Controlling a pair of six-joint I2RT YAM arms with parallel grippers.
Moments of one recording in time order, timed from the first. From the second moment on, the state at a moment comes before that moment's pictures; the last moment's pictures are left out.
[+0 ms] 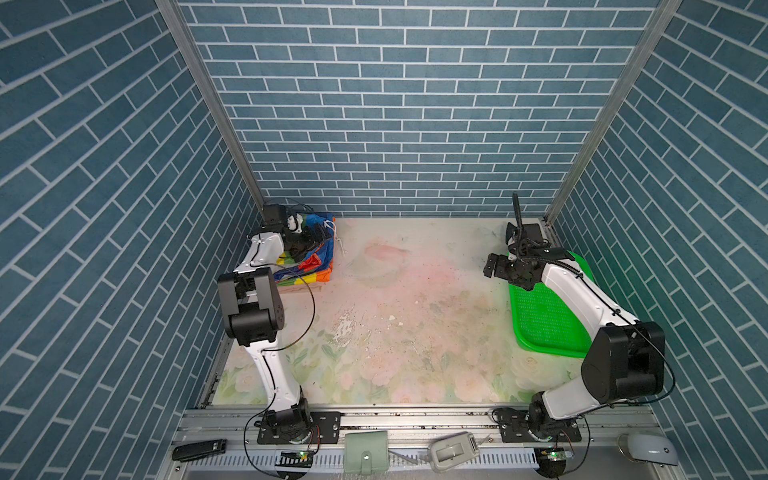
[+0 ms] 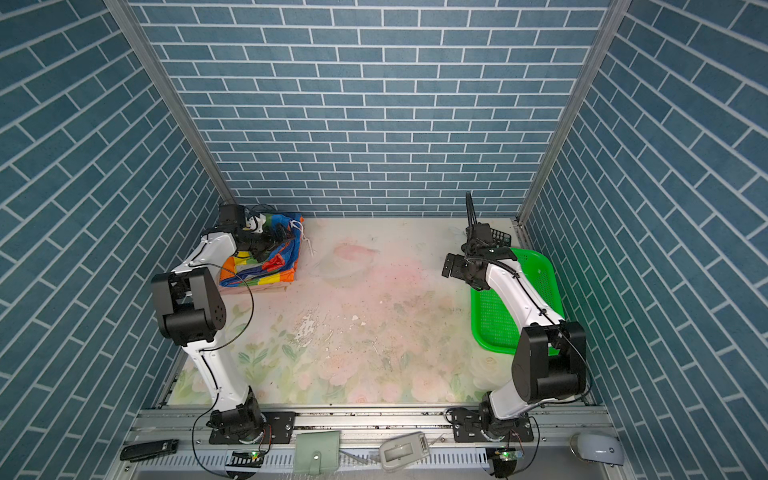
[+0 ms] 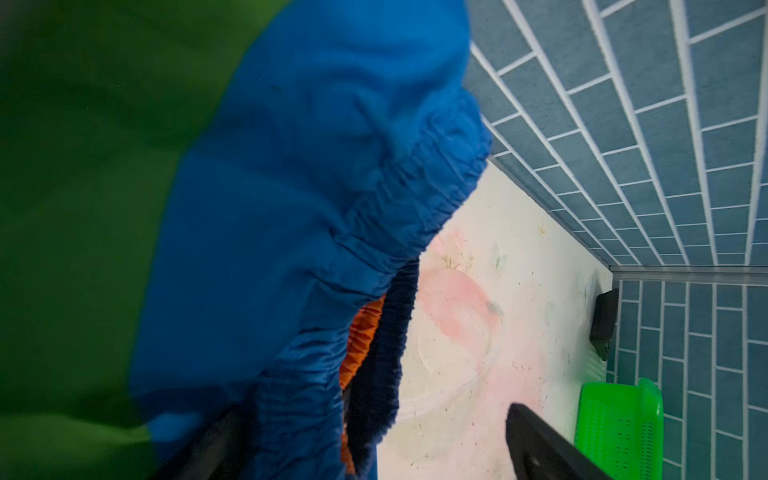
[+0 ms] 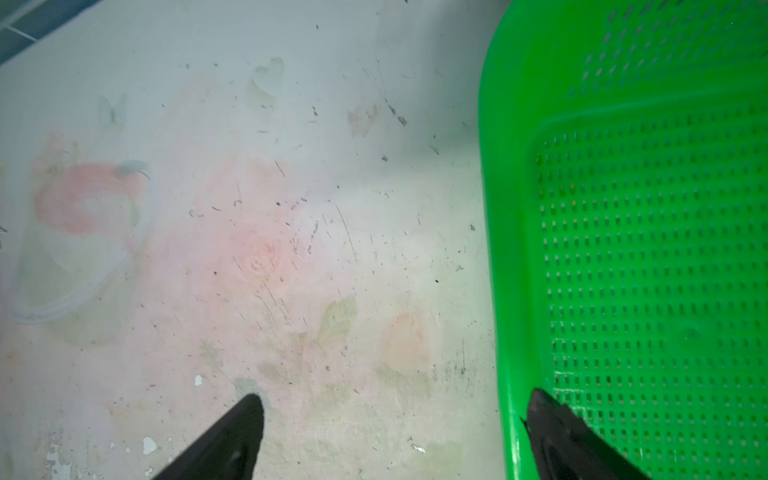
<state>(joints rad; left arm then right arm) 0.18 2.02 1.64 -0.57 0.58 -0.41 0.19 1.53 1.23 -0.77 -0.04 0.39</state>
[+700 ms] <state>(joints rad) -0.15 1.61 1.52 -0.50 0.53 -0.34 0.22 1.57 1.10 -0.67 0.06 0.38</state>
